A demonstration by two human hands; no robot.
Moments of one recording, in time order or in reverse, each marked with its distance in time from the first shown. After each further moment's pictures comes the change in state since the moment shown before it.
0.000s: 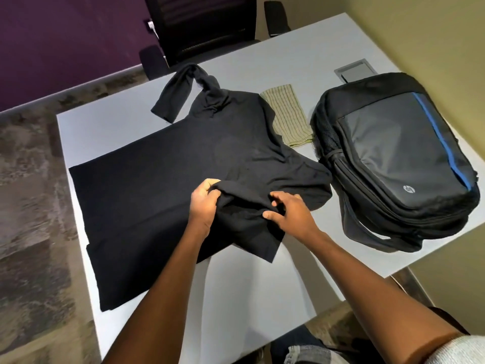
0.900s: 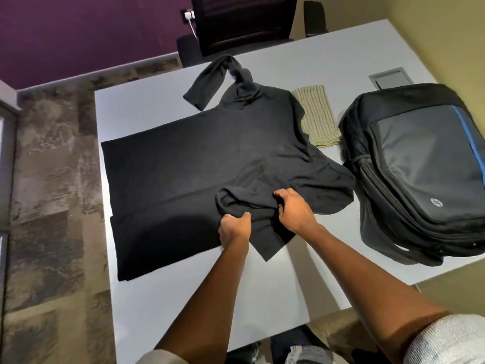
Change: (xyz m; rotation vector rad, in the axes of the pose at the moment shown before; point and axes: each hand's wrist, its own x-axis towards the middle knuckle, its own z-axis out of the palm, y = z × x) left_hand -0.052 -0.048 0.032 0.257 0.365 -0.650; right_hand 0.012 -0.038 0.029 -0.191 -0.105 0.002
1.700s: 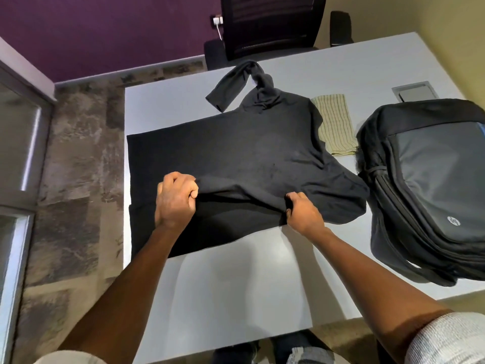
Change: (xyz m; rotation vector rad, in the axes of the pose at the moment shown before) left_hand 0.056 0.007 -0.165 0.546 0.483 1.237; right_hand 0.005 -0.004 -0.002 -0.105 -0.079 0.059
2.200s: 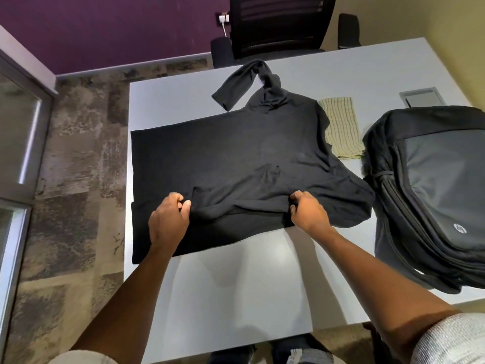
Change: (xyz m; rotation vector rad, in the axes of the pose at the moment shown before) left_hand -0.040 -0.032 0.021 -0.039 -0.185 -0.470; right_hand 0.008 -0.009 -0.005 -0.068 0.045 0.024
